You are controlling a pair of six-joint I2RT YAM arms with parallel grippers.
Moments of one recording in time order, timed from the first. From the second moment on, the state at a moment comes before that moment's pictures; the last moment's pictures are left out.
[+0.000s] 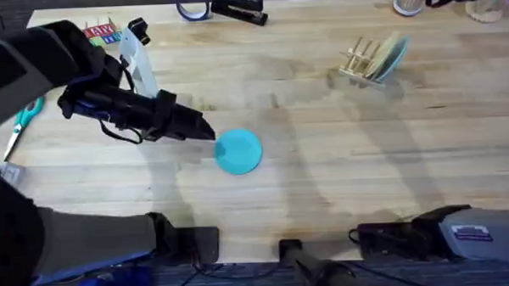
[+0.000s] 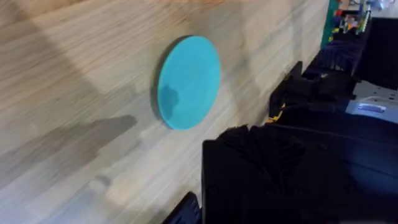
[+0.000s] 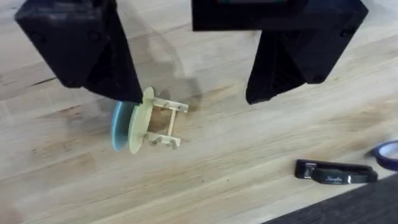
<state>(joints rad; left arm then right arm) 0.27 1.54 0.97 -1.36 0.85 0.56 0.27 1.49 1.61 -0.99 0.30 0.52</state>
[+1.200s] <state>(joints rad) 0.27 1.54 0.90 -1.23 0.92 0.53 0.27 1.49 1.61 -0.98 0.30 0.52</state>
